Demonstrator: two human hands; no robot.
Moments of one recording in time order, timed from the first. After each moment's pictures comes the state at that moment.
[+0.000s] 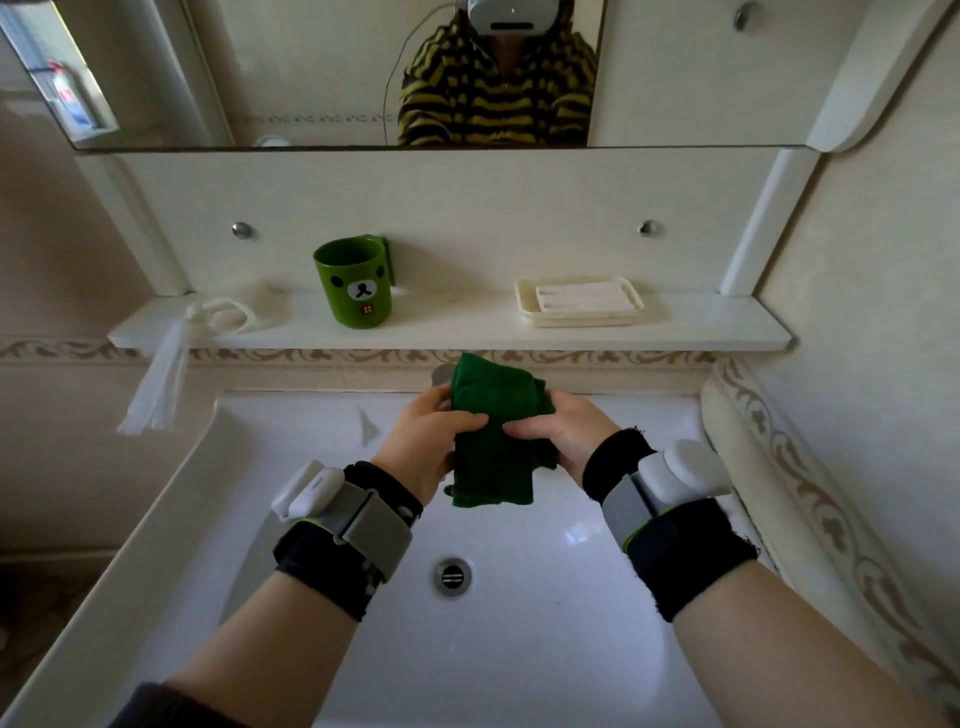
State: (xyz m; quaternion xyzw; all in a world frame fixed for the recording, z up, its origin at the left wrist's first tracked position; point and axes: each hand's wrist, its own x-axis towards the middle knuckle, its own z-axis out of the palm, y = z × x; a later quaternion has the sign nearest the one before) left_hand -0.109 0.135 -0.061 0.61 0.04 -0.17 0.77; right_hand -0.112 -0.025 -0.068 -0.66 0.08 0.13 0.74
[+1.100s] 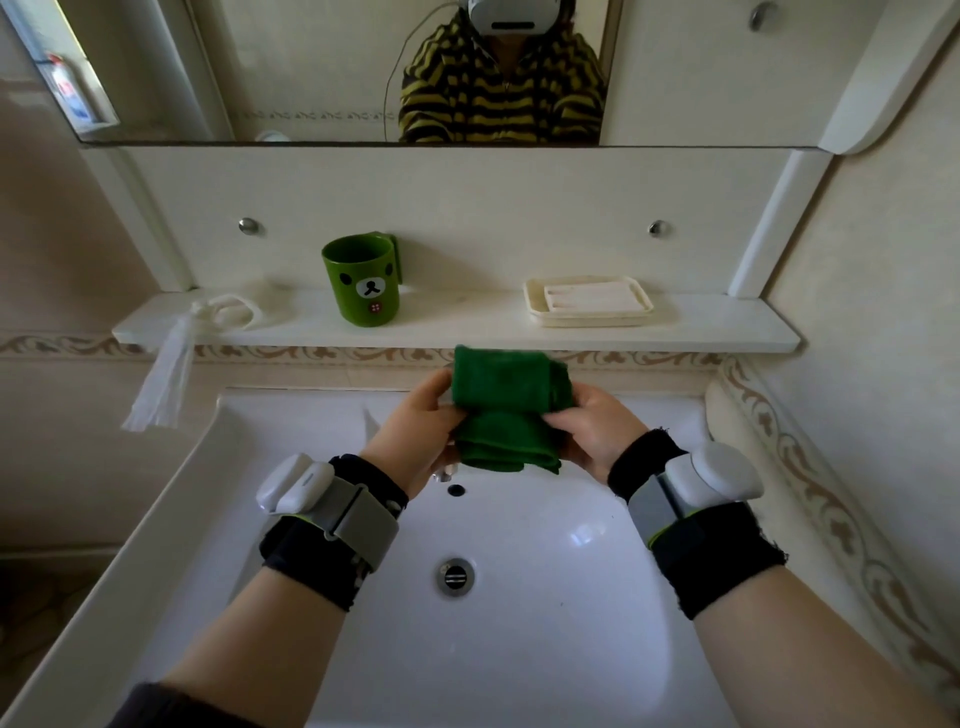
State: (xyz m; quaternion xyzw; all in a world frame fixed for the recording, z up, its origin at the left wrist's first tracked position) left_hand -0.106 0.150 -0.055 0.62 -0.03 -0.16 0.77; right_hand -0.116 -0.031 -0.061 -0.62 0.00 0.13 0.78
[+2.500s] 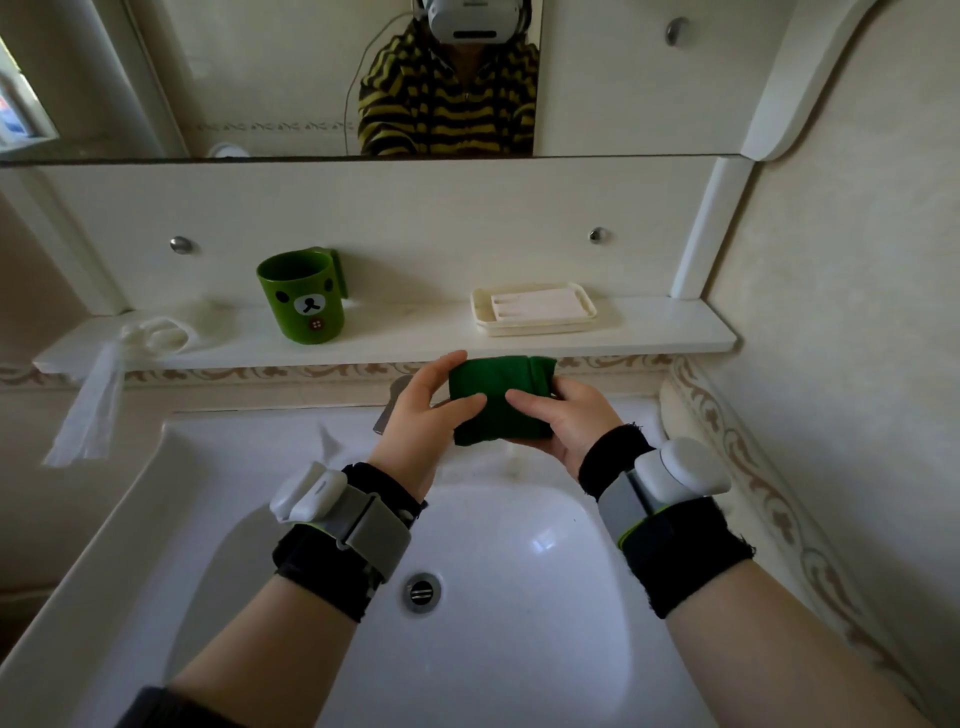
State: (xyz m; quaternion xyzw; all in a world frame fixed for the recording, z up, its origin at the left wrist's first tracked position) left_hand -0.097 0.098 -0.056 0.62 -0.06 -0.10 0.78; right_hand -0.114 -0.057 -0.054 -0.58 0.10 0.04 0.81
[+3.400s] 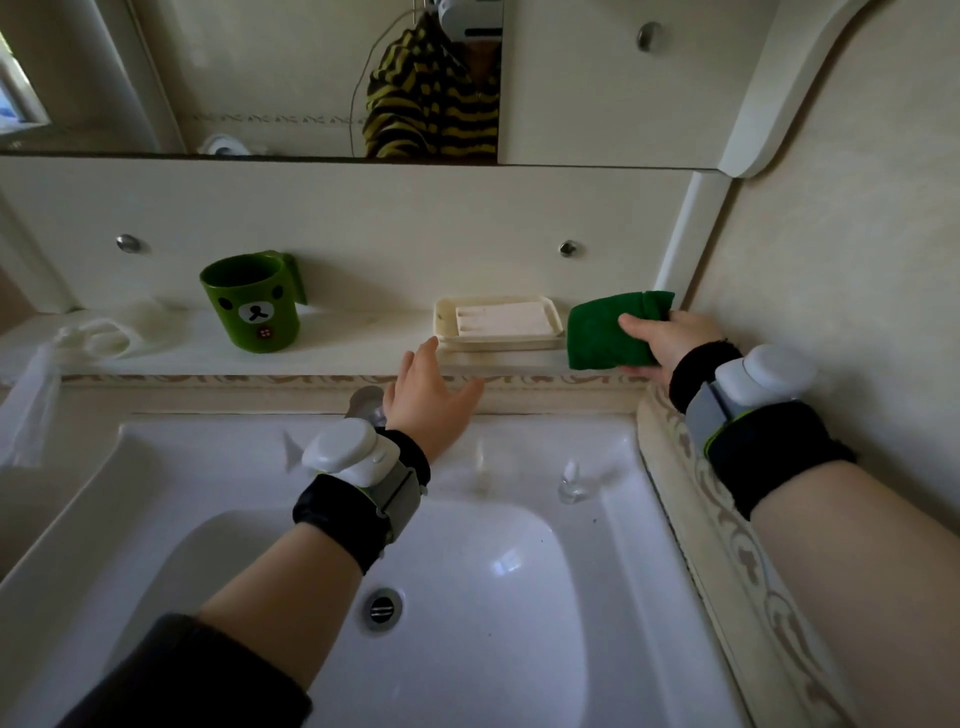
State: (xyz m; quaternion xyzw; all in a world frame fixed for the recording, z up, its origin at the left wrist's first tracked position) left_hand -0.059 0.038 -0.049 0.90 -0.04 0.05 0.43; right_hand -0.050 -0.201 -0.009 -0.68 0.23 -0.09 0.69
